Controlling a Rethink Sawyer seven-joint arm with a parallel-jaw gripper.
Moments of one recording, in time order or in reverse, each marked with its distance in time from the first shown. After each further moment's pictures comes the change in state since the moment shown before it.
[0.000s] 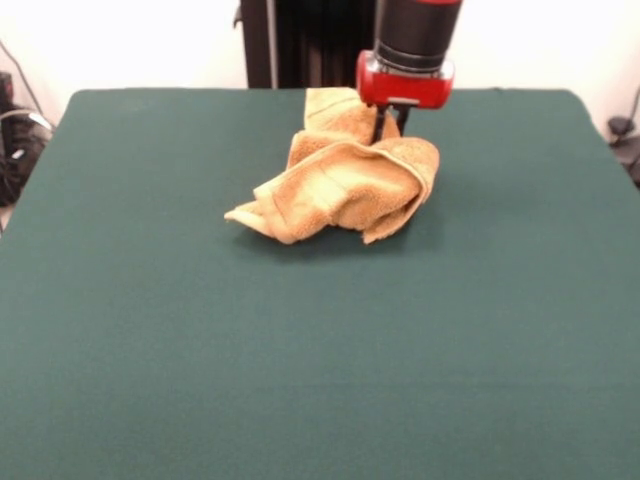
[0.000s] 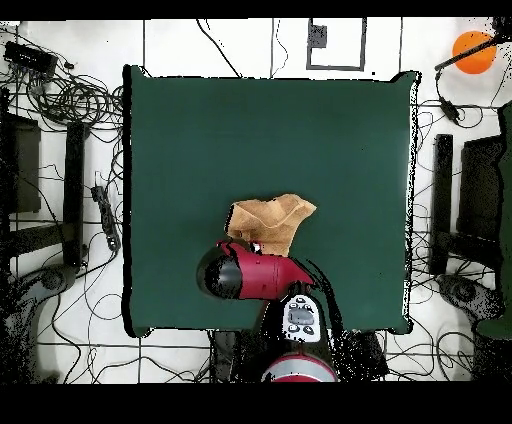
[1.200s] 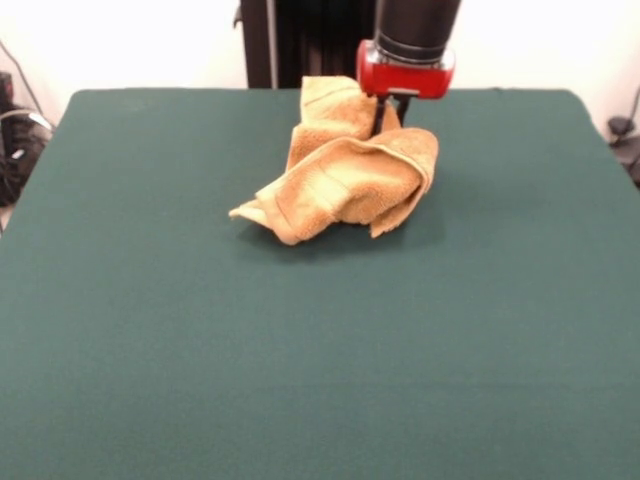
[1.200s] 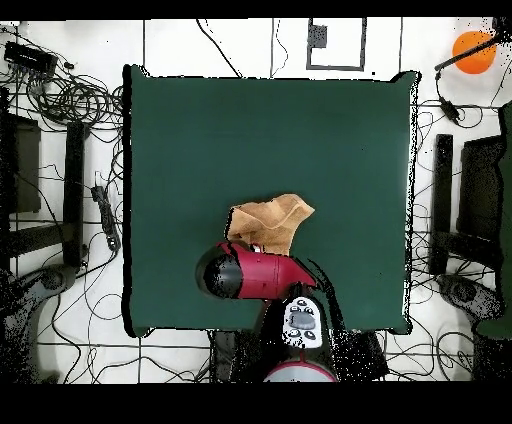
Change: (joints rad) arm 0.000 -0.027 0.000 0.000 0.000 0.073 0.000
